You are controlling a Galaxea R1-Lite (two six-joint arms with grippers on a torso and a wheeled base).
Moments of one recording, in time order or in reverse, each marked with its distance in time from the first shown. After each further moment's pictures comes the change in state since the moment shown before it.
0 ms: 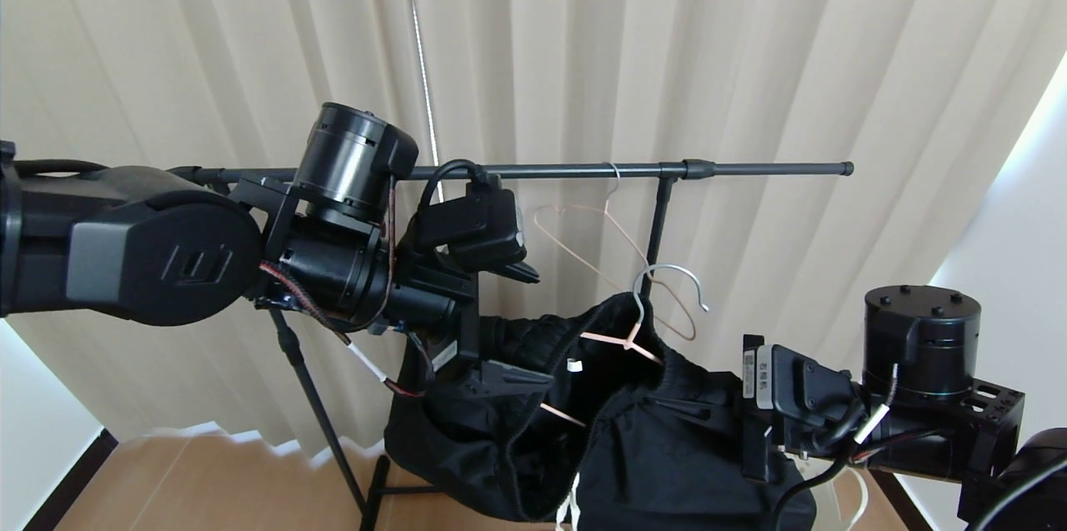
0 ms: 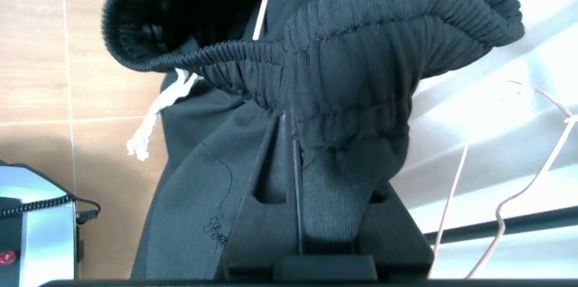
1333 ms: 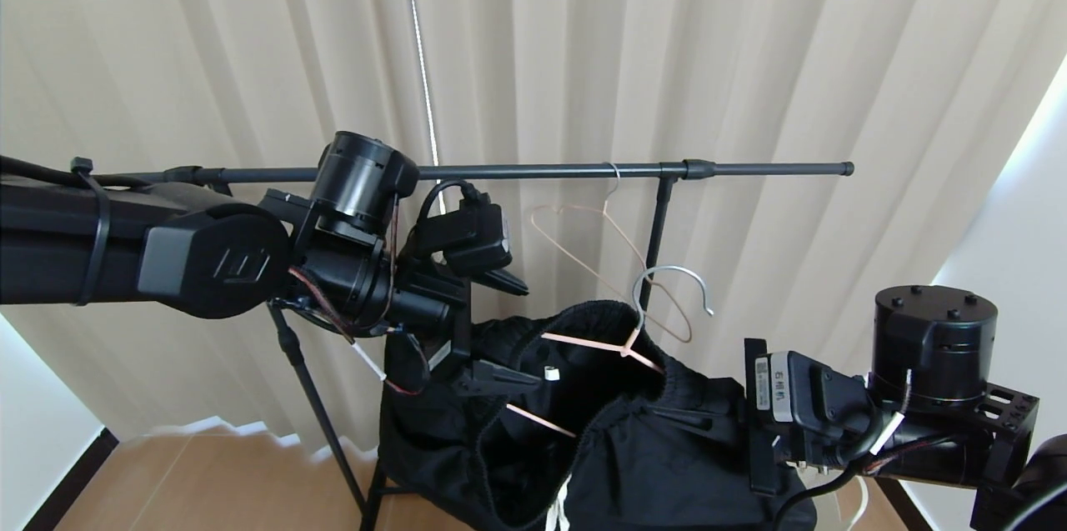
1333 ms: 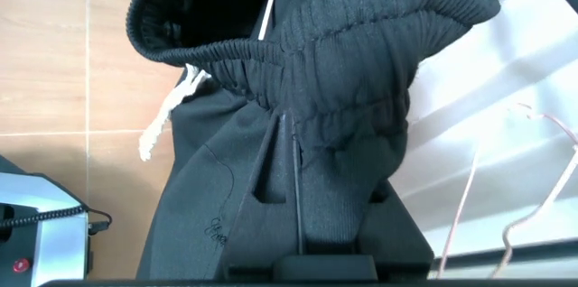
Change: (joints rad) left arm 0.063 0.069 0.000 -0.003 -0.064 0.000; right arm 0.024 -0.033 0.010 0.000 0.048 0.018
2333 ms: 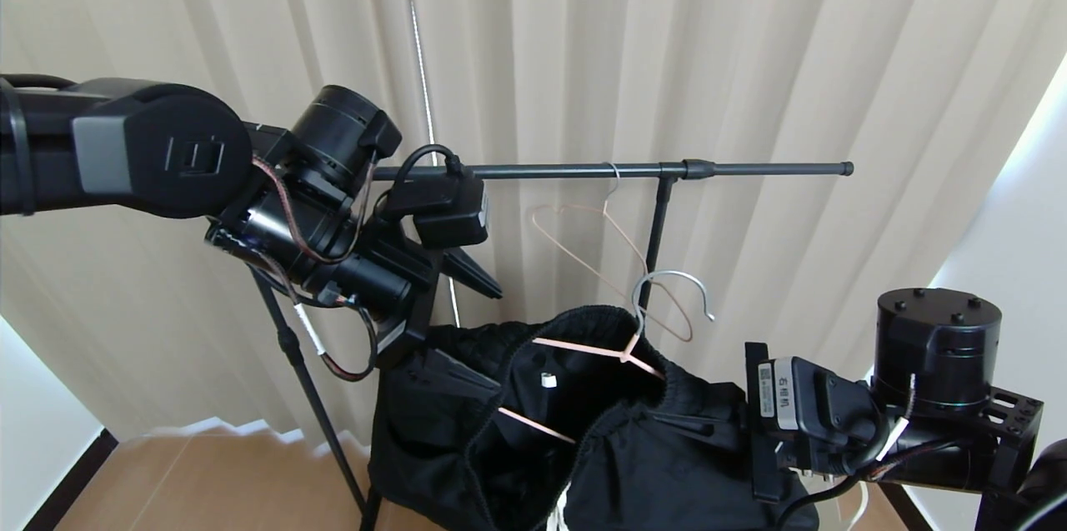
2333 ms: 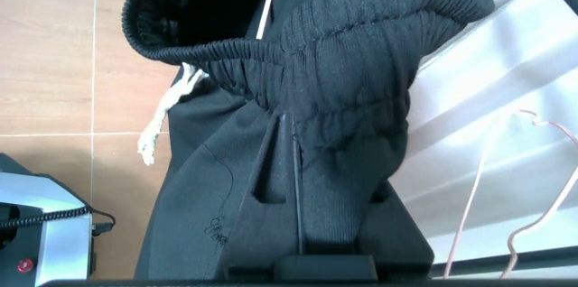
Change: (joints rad) left arm 0.033 0.006 -0.290 0.527 0.004 0.144; right arm 0.009 -0.007 0.009 0.000 0.004 0.000
